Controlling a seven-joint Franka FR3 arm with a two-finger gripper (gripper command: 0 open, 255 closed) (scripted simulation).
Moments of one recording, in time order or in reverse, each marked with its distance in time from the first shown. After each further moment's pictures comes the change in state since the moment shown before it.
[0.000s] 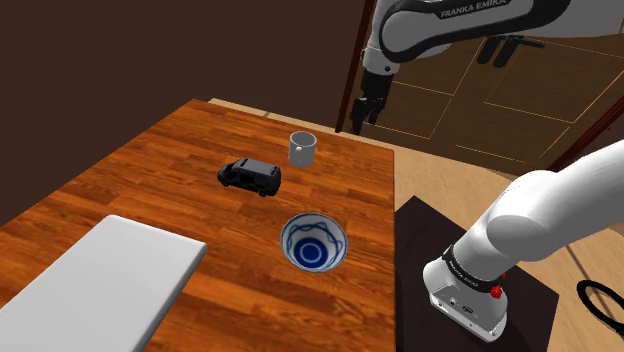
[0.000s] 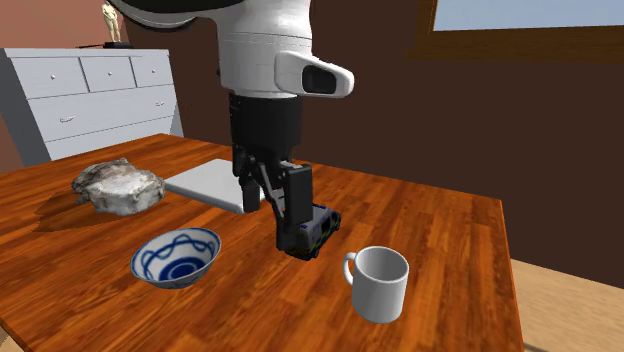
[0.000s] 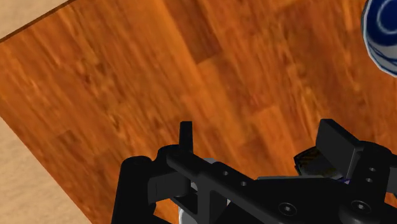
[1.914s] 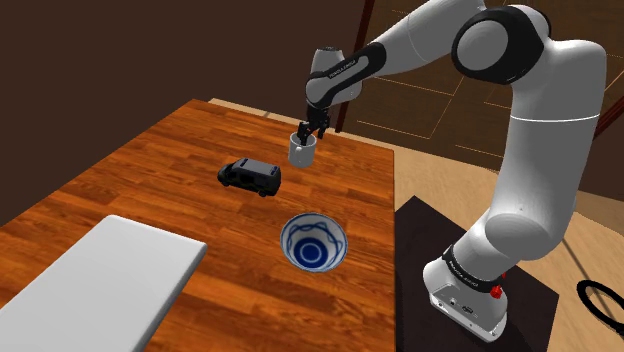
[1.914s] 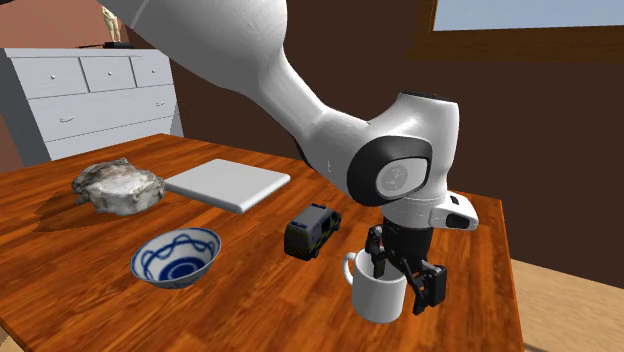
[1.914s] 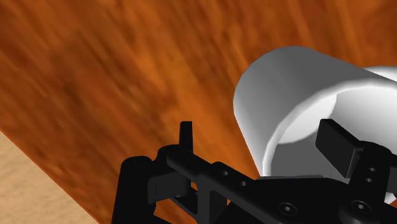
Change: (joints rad) arm -0.025 0.826 -0.020 0.494 -0.013 0.406 0.027
